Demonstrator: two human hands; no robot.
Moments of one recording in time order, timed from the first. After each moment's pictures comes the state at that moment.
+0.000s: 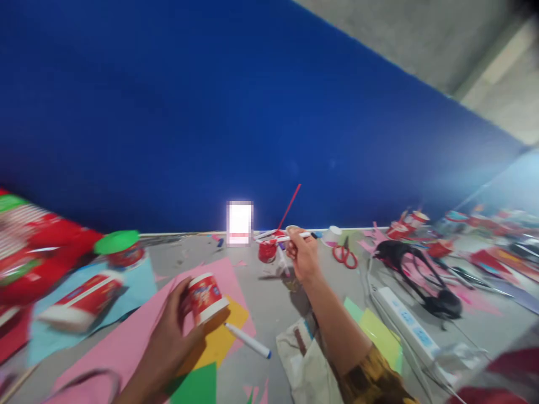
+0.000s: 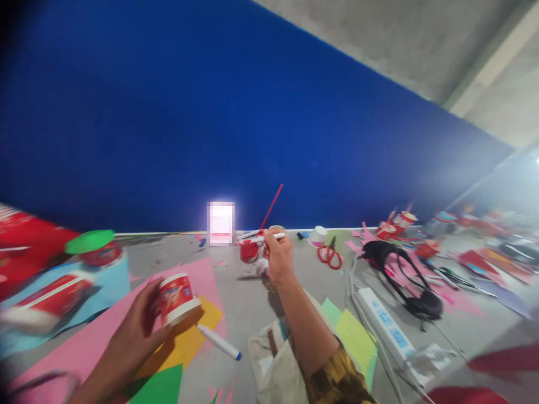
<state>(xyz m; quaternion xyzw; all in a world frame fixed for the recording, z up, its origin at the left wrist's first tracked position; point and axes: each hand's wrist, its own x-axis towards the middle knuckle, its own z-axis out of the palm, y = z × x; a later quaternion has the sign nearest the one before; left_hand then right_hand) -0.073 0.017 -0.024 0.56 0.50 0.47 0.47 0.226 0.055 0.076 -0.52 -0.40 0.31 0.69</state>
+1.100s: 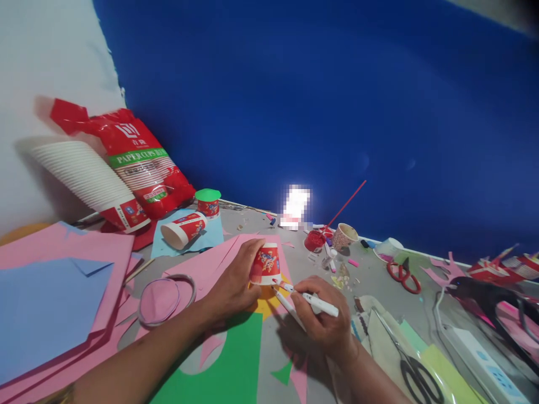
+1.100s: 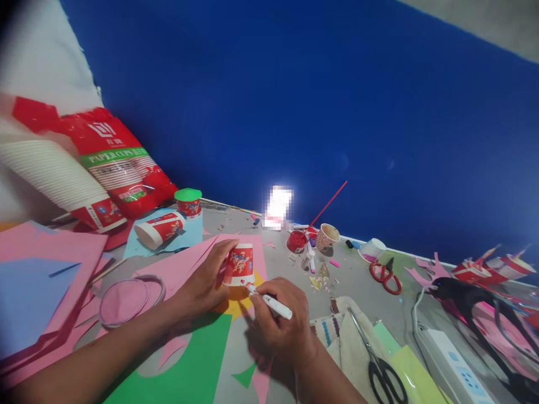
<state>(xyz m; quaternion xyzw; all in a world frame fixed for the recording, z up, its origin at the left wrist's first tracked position) -0.068 0.005 -0.014 0.78 0.38 0.43 0.26 0.144 -0.062 0.038 -0.37 -0.76 0.02 0.54</state>
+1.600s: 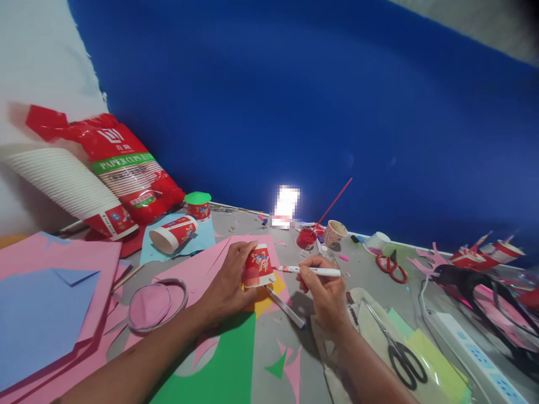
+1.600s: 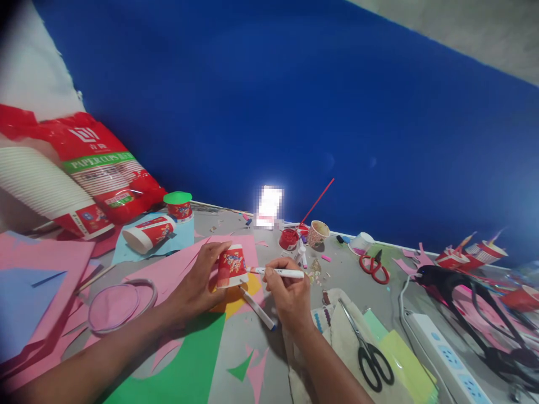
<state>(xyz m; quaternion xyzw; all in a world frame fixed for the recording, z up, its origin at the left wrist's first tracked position) -0.065 -0.002 -0.008 0.77 0.40 0.43 0.26 0.156 -0.047 0.033 -0.47 -0.53 0.34 0.62</state>
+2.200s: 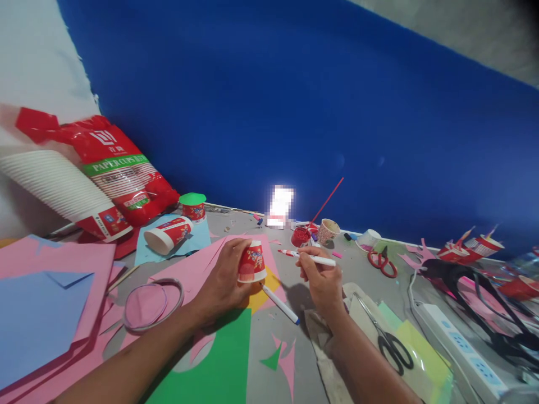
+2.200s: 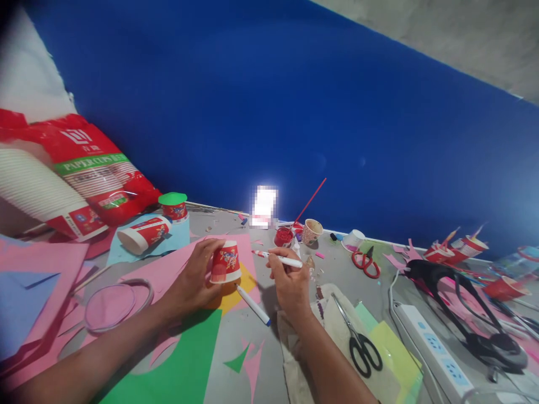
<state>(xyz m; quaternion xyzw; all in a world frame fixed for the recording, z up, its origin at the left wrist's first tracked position) -0.066 0.003 -0.011 0.80 0.38 0.45 0.14 0.172 -0.031 0.026 -0.48 -0.56 0.25 0.63</state>
